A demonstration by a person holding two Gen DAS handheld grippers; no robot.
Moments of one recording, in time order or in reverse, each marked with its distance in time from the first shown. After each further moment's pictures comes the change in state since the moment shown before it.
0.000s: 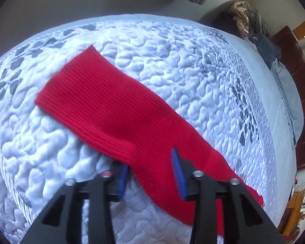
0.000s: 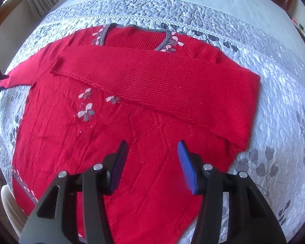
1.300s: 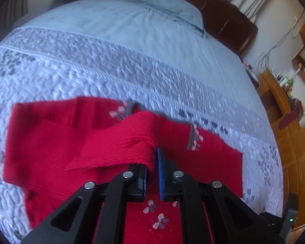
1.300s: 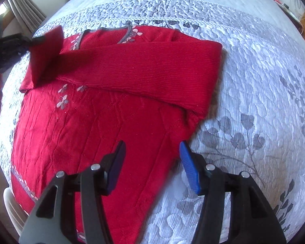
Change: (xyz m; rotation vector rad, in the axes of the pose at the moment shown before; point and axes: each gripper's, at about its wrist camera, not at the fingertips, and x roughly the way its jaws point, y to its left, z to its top) left arm -0.001 -0.360 -0.336 0.766 0.128 -0.356; right arm -0.014 -0.069 -0.048 0.126 -0.031 0.037
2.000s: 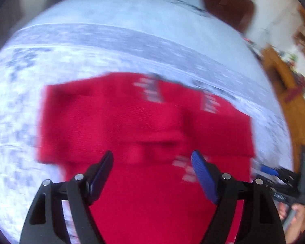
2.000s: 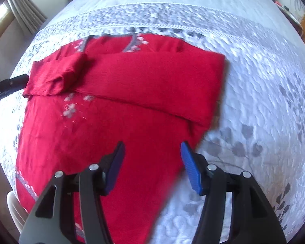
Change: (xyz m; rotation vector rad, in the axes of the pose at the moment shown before) left arm -0.064 0.070 -0.021 0.057 0.117 0.131; right arm -0.011 0.031 0.026 -0.019 0.001 0.018
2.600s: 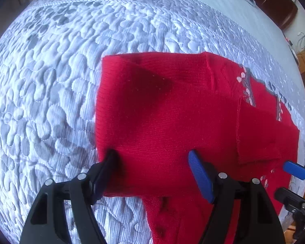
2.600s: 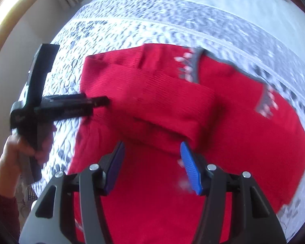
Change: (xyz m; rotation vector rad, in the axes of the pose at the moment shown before) left arm 0.062 0.112 0.016 -0.095 0.194 0.093; right arm 0.065 0.212 0.120 -0.216 0.103 0.163
